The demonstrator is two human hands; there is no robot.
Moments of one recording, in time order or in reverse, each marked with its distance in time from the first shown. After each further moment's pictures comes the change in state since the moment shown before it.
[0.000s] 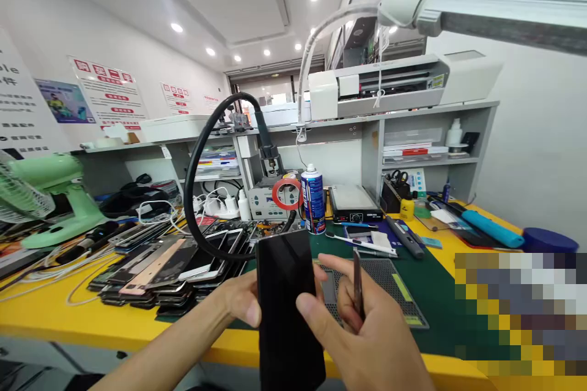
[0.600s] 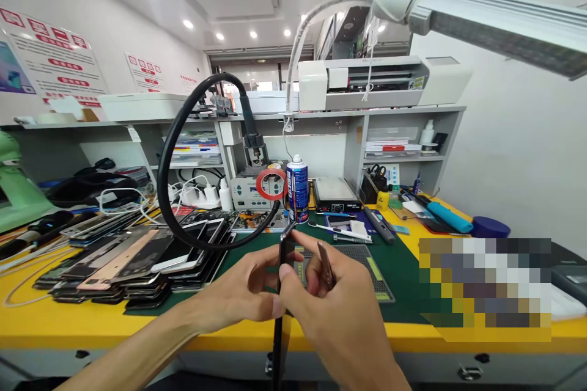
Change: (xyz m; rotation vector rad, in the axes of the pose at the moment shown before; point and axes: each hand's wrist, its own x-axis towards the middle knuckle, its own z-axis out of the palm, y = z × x) left_hand -0.006 0.007 0.037 0.335 0.442 -0.063; right_hand 0.004 -0.036 0.015 -0.055 0.105 -0.082
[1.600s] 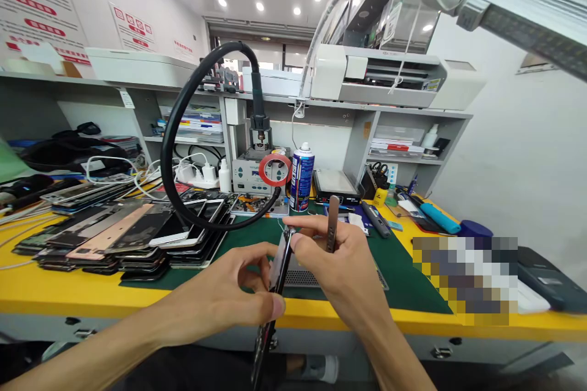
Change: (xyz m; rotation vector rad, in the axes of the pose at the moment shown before) left_hand -0.040 0.033 0.003 0.103 0.047 -0.198; right_hand 0.015 -0.004 0.005 0.194 -0.224 0.120
